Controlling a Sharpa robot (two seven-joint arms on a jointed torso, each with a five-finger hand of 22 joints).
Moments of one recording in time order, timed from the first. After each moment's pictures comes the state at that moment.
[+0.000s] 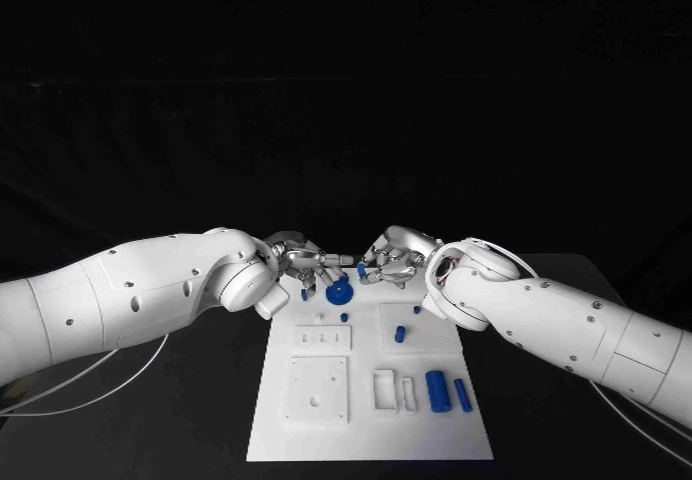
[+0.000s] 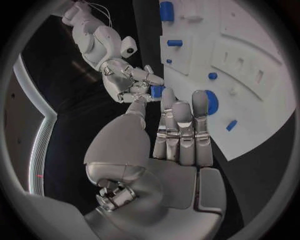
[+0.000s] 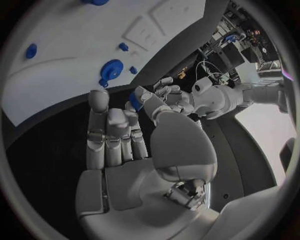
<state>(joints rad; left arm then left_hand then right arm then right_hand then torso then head) 1.46 -0.64 -0.20 1.31 -0.42 -0.16 -0.25 1.14 -0.06 -0.05 0.13 0.33 1.17 0.03 0.07 0.71 1.44 -0.04 0.34 0.31 1.31 -0.09 1.08 0.62 0.07 1.06 -0.11 0.95 0.68 1.14 -0.55 0.19 1.28 -1.36 -0.18 -0.12 1.23 -0.03 0.33 -0.22 0.28 1.19 0.07 0.06 0.08 1.16 -0.02 1.04 1.08 1.43 -0.08 1.04 1.07 0.09 1.46 -0.10 0.42 1.27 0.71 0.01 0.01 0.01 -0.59</state>
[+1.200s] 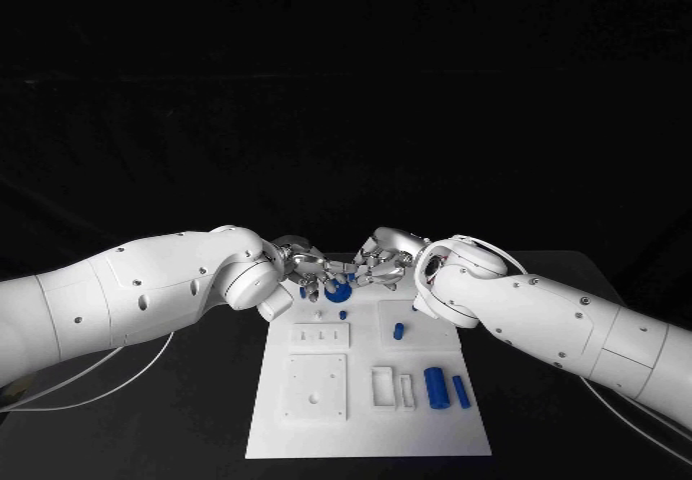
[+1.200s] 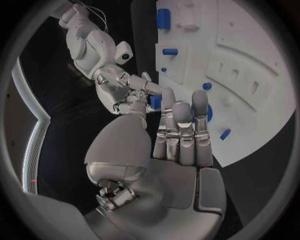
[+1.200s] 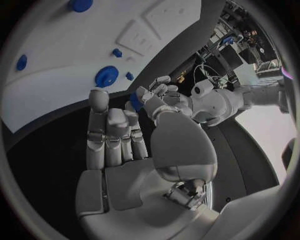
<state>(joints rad) 1.46 -0.61 -0.20 1.31 -0.43 -0.13 -0.33 1.15 -0.03 -0.07 0.11 0.28 1.16 0.03 0.07 0.68 1.44 -0.04 0.35 0.31 1.31 -0.09 1.10 0.60 0.07 1.06 -0.11 0.91 0.75 1.15 -0.52 0.18 1.29 -1.37 -0.14 -0.15 1.23 -0.03 0.31 -0.20 0.29 1.19 0.07 0.06 0.09 1.16 -0.02 1.04 1.08 1.43 -0.08 1.04 1.07 0.09 1.46 -0.10 0.41 1.27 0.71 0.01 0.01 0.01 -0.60</state>
